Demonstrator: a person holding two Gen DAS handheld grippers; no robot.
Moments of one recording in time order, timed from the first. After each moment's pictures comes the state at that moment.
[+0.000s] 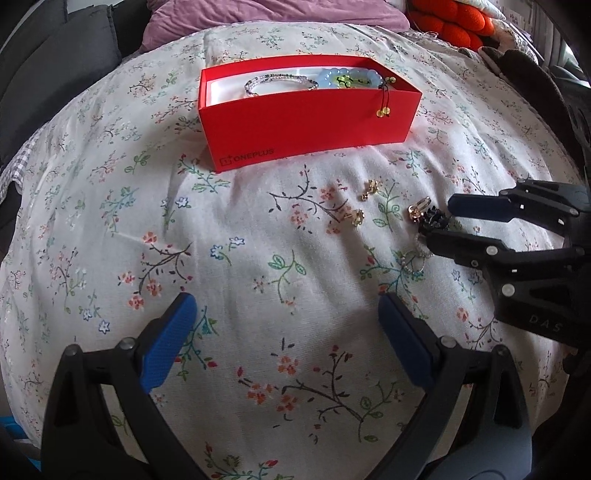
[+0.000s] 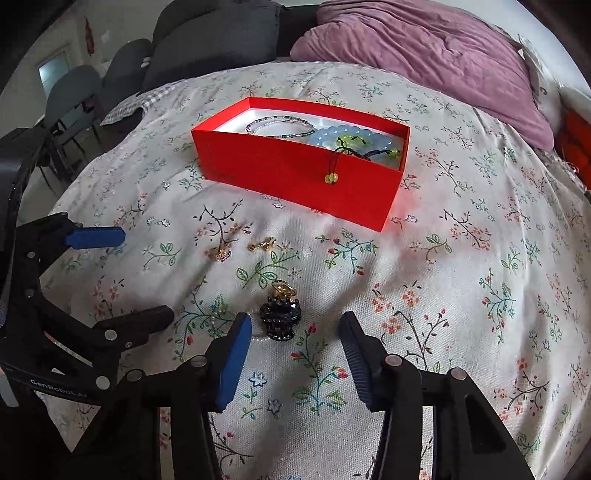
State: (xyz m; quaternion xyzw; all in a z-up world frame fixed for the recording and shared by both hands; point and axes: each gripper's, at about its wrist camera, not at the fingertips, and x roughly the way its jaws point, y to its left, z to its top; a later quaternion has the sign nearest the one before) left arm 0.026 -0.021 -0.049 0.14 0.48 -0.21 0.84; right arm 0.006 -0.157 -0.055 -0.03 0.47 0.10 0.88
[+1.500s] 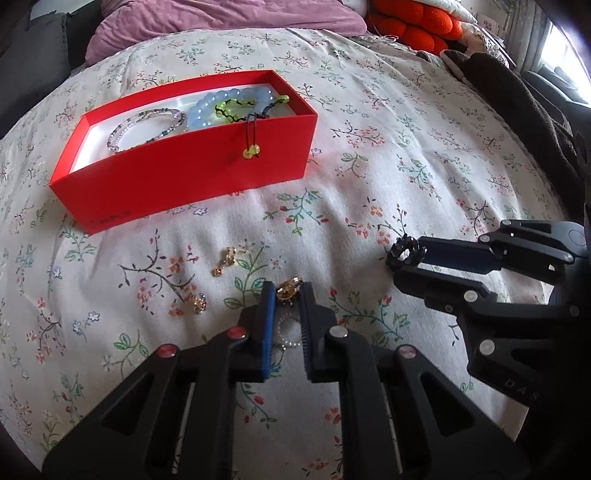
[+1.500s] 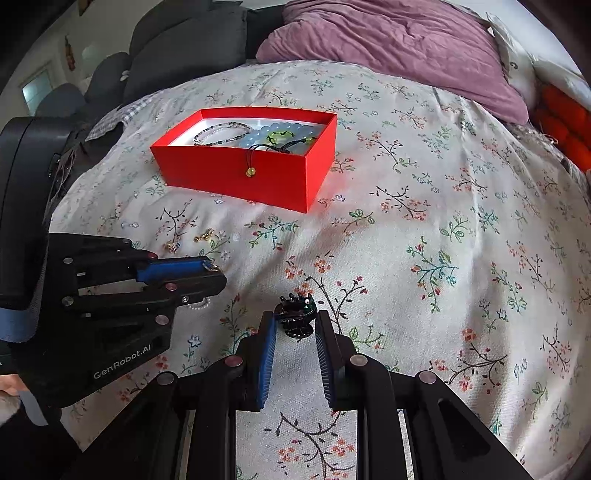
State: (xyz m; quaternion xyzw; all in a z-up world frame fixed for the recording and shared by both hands) left arm 0.030 -0.109 -0.049 0.11 0.48 -0.28 0.82; right arm -0.014 -0.213 -0.044 0.00 0.48 0.07 0.88
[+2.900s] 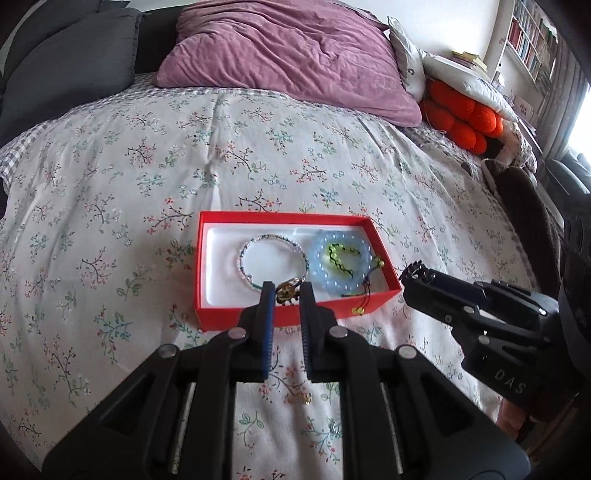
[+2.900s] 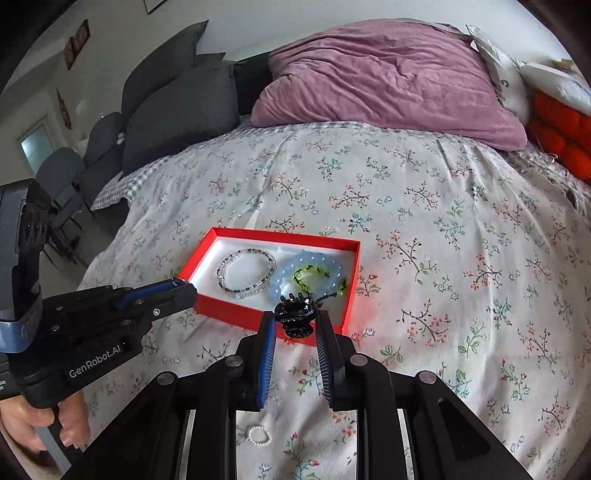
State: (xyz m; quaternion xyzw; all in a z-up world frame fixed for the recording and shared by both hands) left arm 0.108 -0.042 0.034 0.00 0.43 -0.23 0.87; right arm 0.065 -0.199 0.029 0.08 0.41 0.06 0.91
